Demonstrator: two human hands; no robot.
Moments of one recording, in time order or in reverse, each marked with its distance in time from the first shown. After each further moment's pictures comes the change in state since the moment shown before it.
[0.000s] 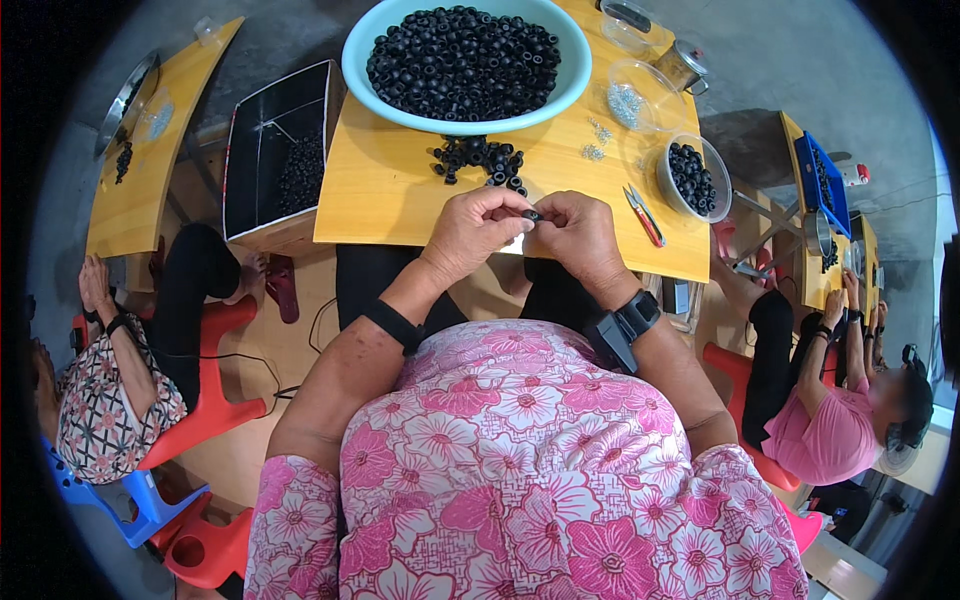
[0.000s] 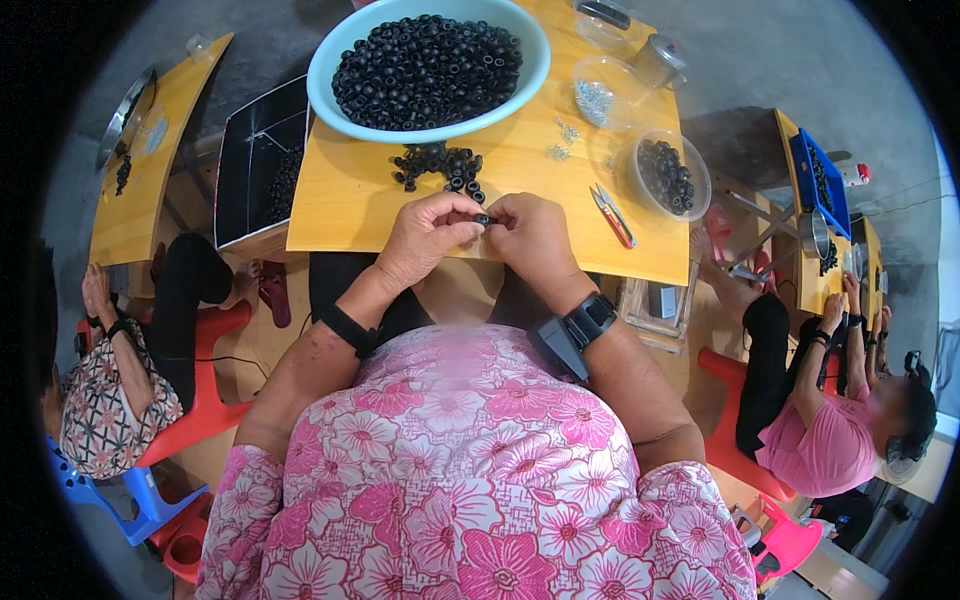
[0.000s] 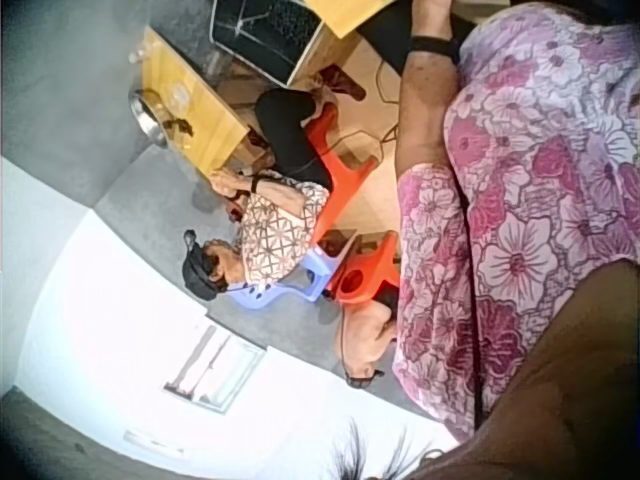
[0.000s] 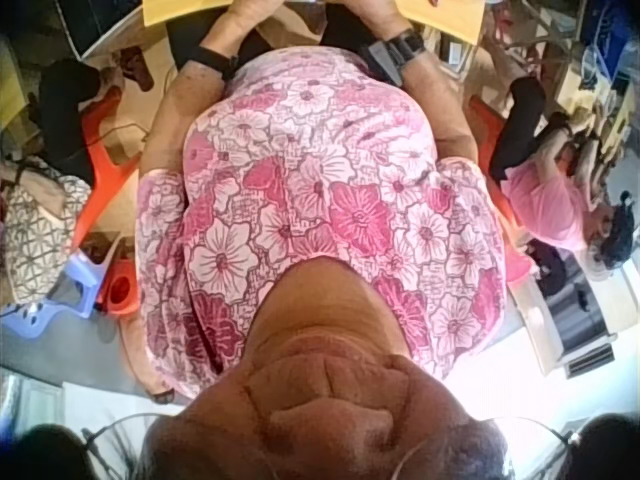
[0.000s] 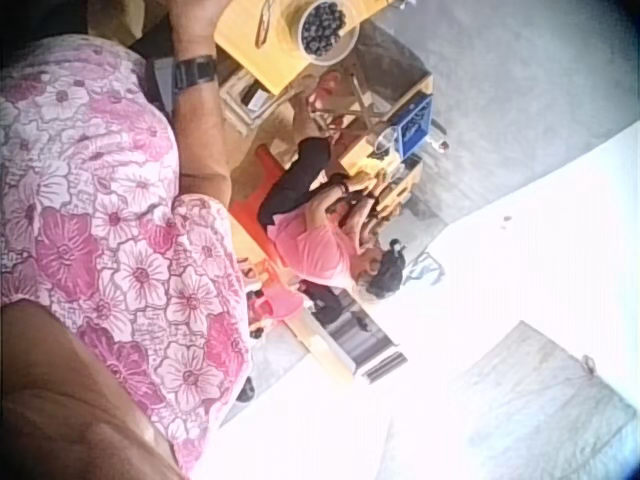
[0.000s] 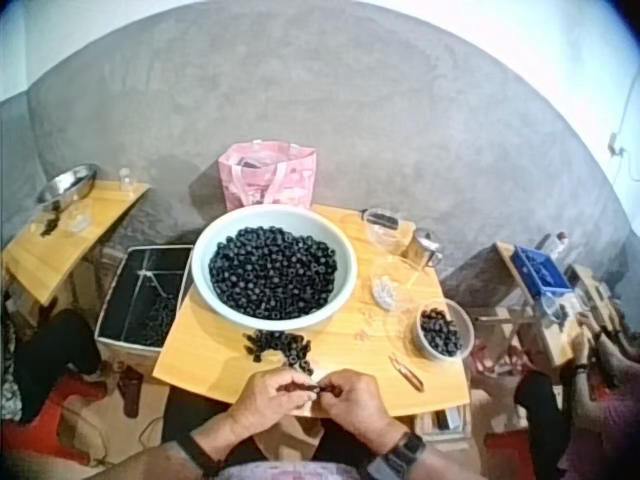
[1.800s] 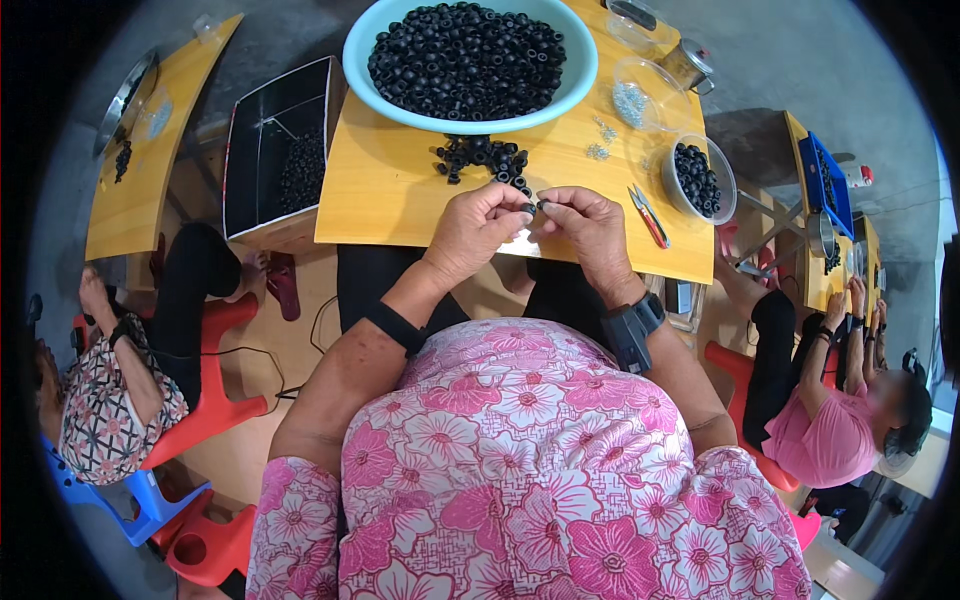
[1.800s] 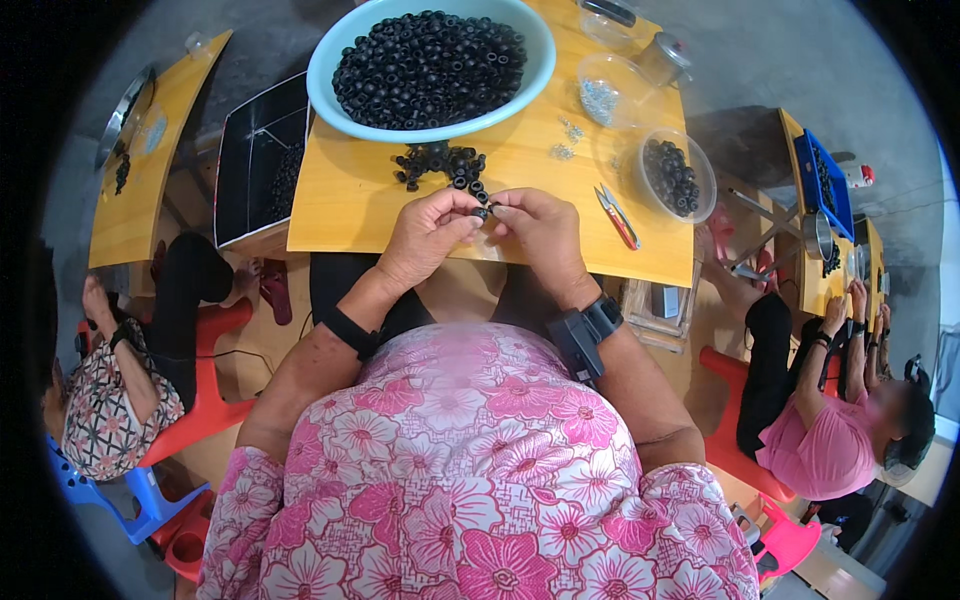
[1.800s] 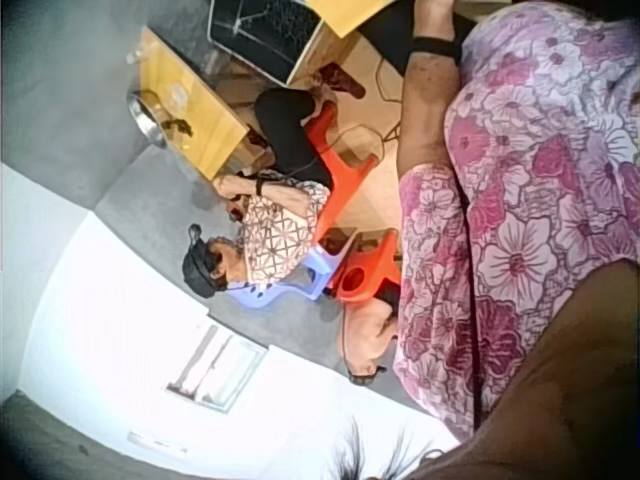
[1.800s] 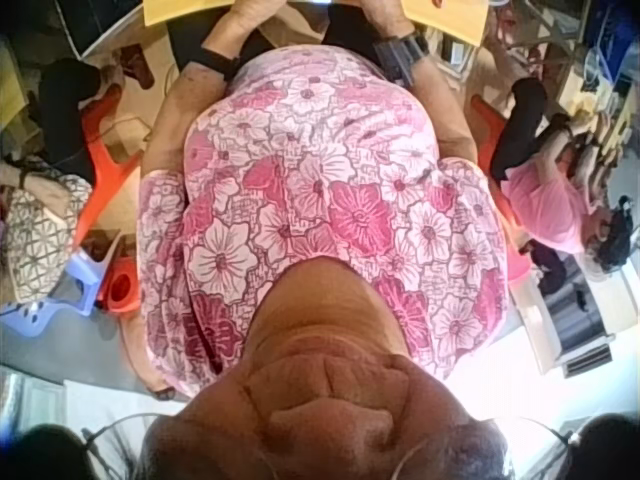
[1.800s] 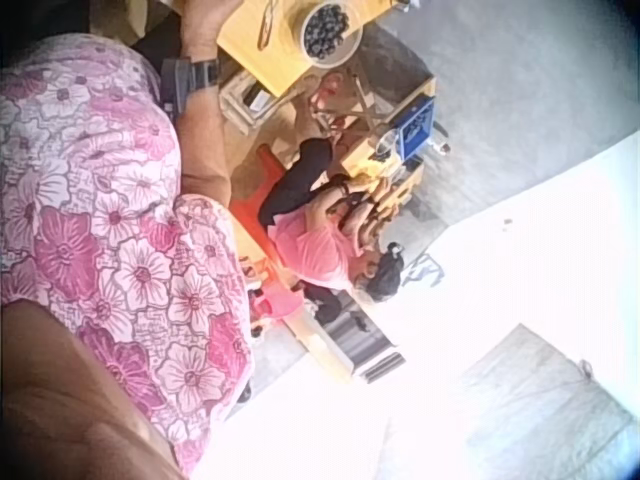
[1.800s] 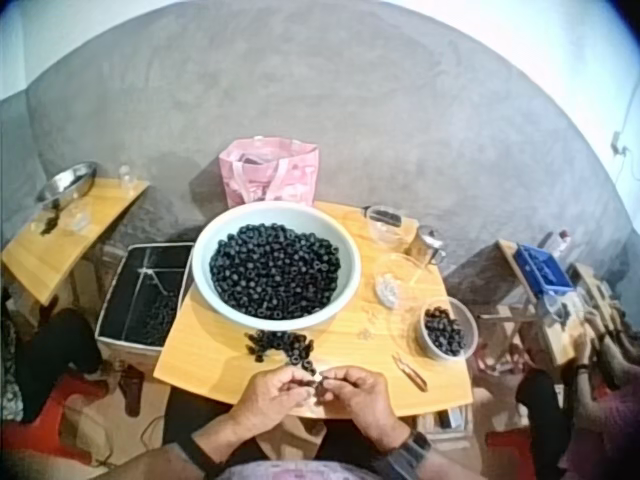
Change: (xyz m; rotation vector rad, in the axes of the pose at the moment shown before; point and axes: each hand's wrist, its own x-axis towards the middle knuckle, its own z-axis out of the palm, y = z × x) left_hand 0.001 -0.006 -0.003 -0.052 -0.033 -0.075; right_hand 0.000 0.011 0.002 0.666 -0.018 0.263
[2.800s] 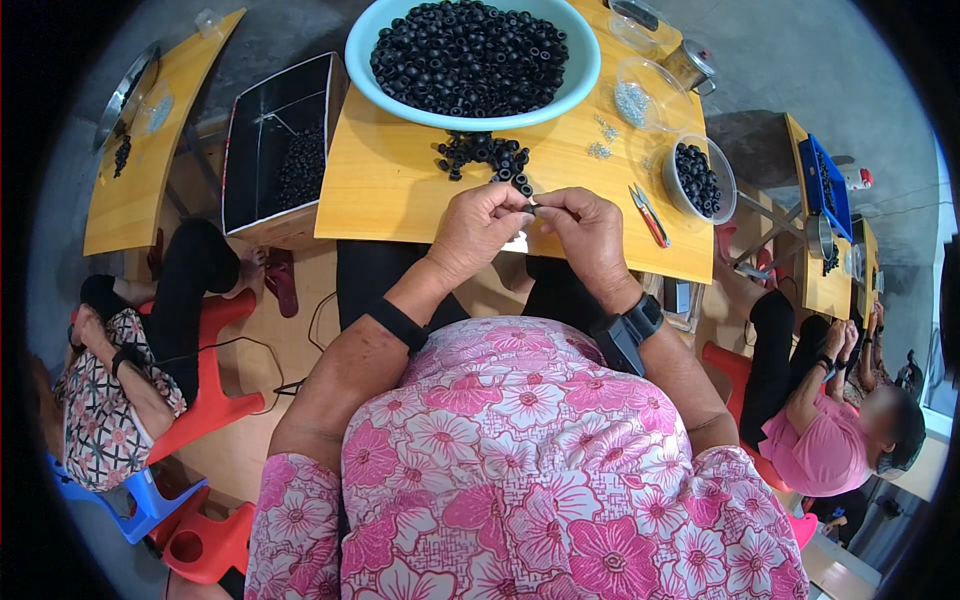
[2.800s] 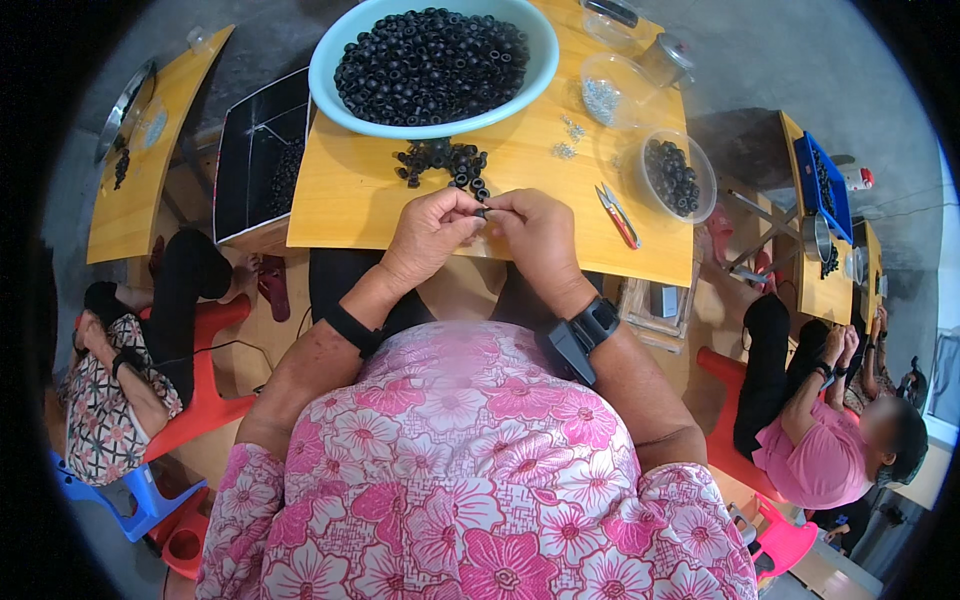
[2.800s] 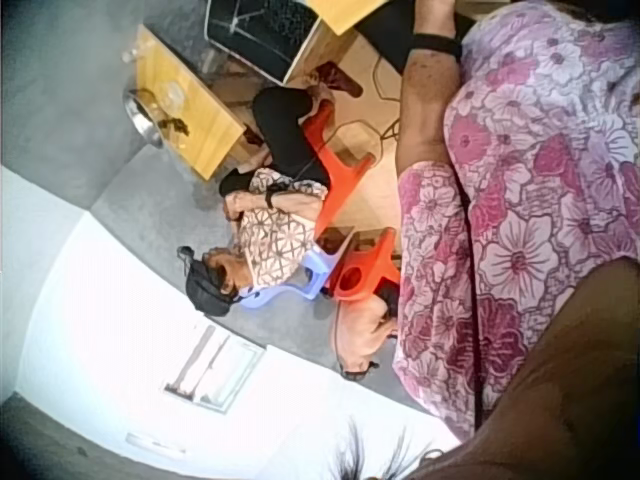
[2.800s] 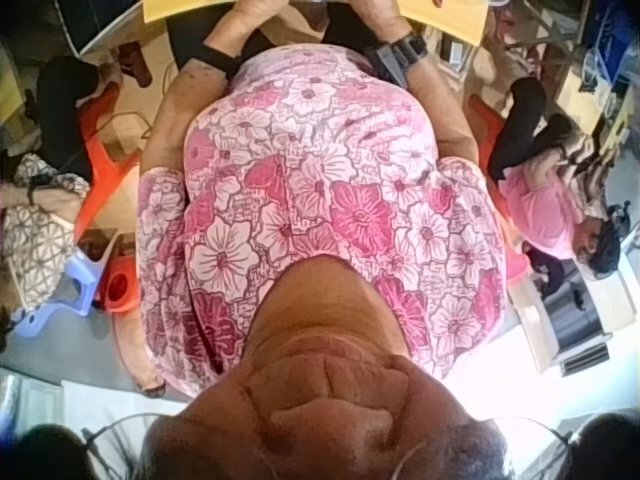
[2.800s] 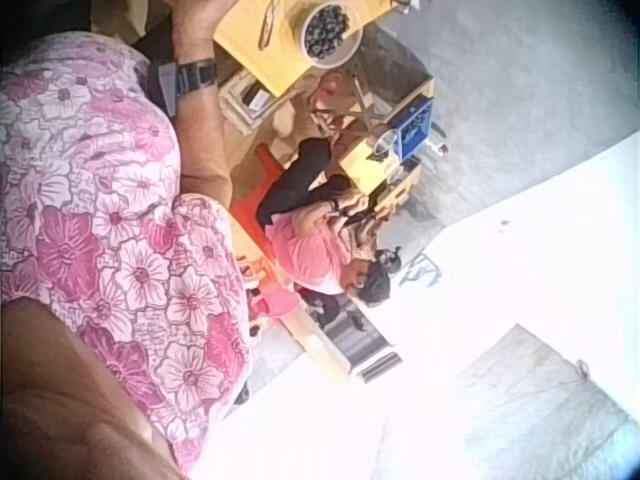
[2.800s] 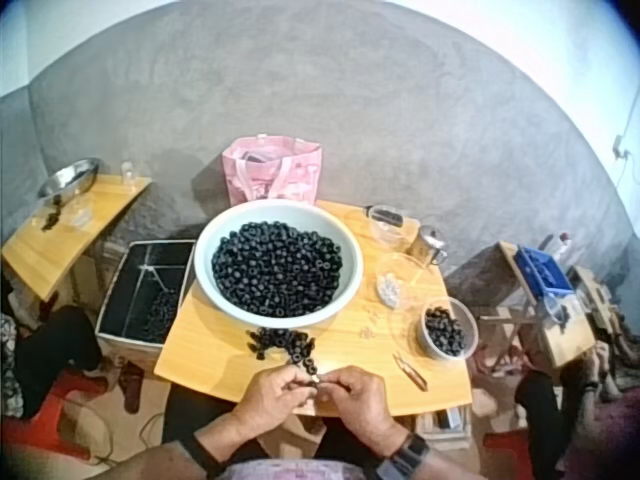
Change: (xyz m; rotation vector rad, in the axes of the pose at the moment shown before) left_hand -0.001 -0.001 0.003 0.134 0.072 0.045; right_hand -0.005 -0.007 0.011 -0.431 0.059 -0.208
